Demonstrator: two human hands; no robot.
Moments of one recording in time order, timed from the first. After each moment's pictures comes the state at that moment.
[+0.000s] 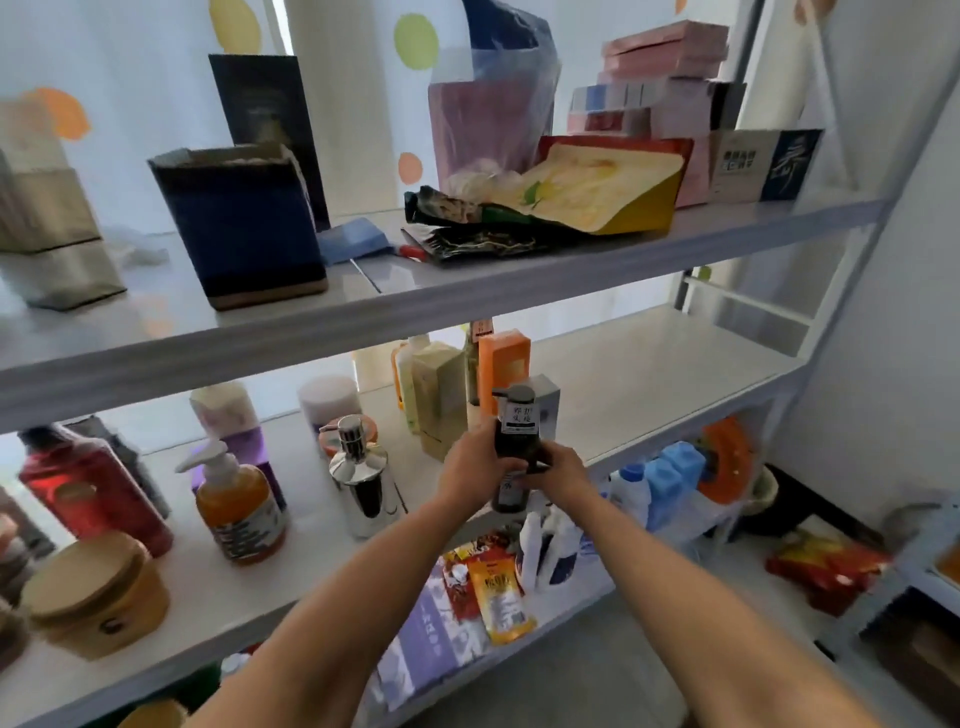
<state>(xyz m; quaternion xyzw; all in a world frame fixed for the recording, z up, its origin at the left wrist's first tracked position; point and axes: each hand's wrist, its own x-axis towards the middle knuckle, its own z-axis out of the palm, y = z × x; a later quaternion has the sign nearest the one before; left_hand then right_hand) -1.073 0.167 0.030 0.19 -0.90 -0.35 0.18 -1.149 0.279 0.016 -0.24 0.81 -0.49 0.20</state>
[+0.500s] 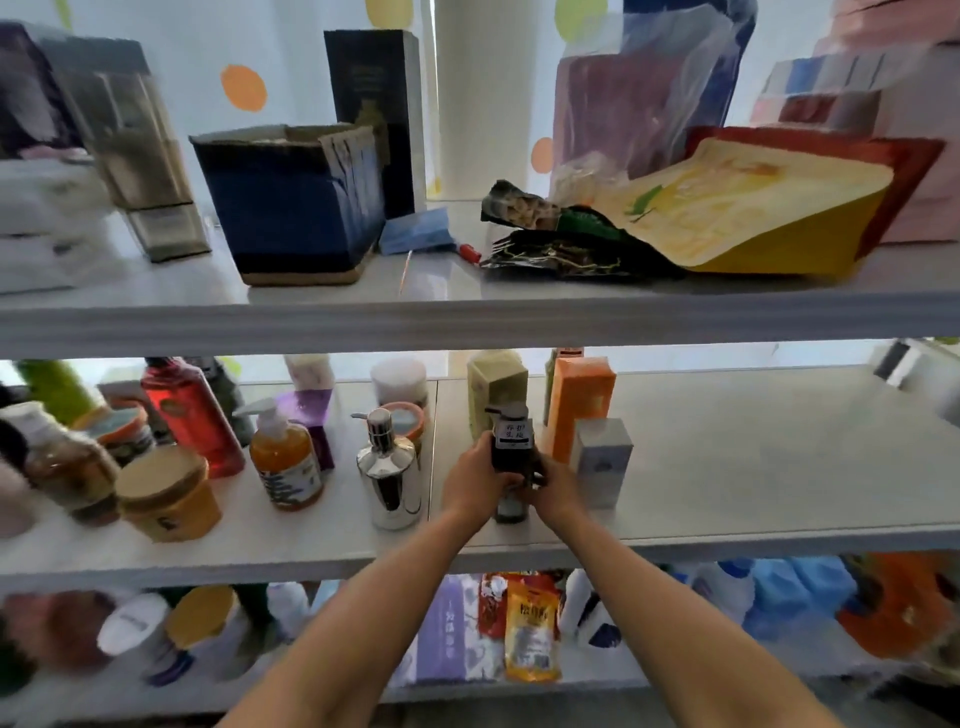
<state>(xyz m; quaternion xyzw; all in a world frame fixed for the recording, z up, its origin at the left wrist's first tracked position) -1.111 0.140 0.005 0.42 -0.81 -0.33 0.25 -1.218 0.196 -0.024 -0.40 0.78 -0.41 0.26</state>
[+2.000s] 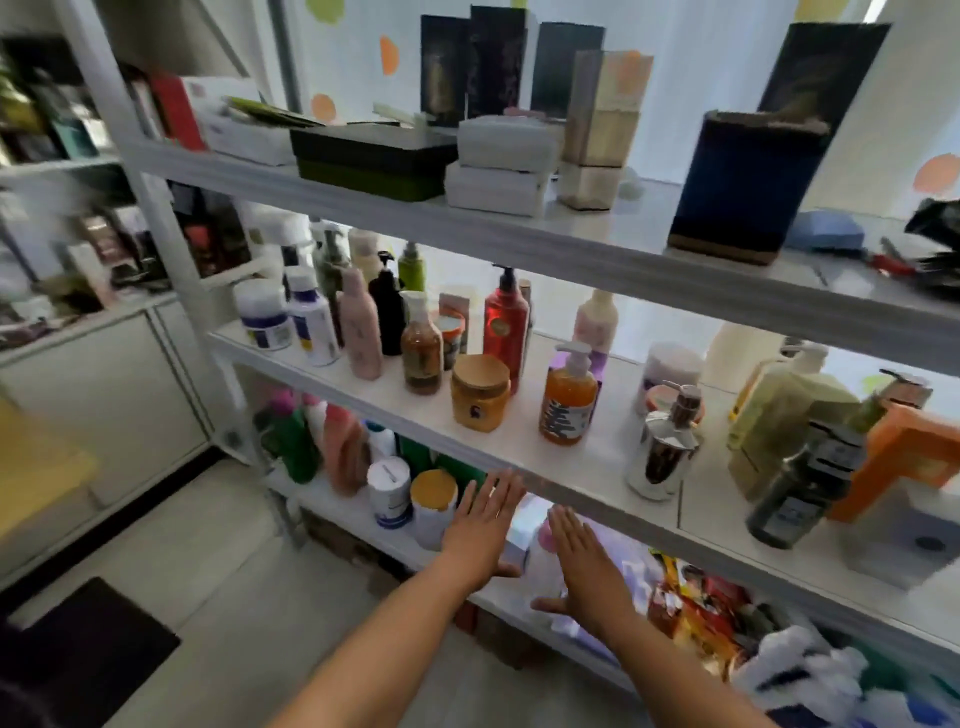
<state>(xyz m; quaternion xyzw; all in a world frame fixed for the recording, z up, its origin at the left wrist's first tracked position) -0.787 0.161 -0.069 0.52 -0.85 -0.08 -0.03 -0.960 0.207 -0.088 -0.77 0.63 -0.06 0.11</state>
